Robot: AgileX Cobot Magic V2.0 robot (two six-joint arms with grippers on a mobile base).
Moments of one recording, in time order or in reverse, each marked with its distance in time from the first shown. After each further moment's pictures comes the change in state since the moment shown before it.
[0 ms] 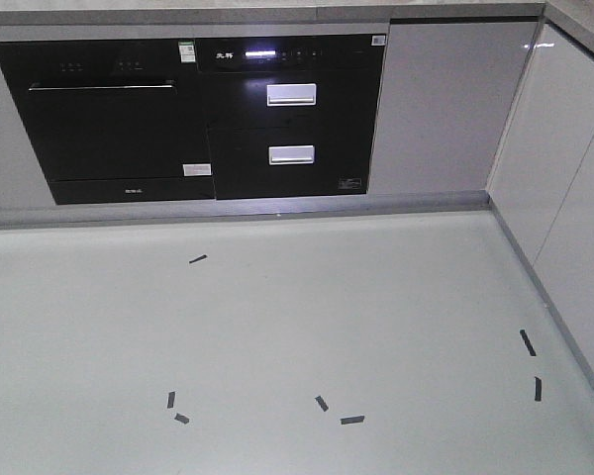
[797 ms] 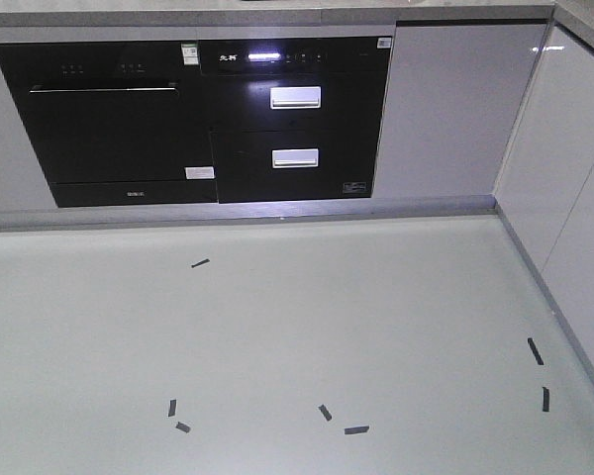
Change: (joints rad) left arm 0.000 0.000 0.000 0.000 0.000 0.000; right arm 0.000 0.000 0.000 0.000 0.000 0.000
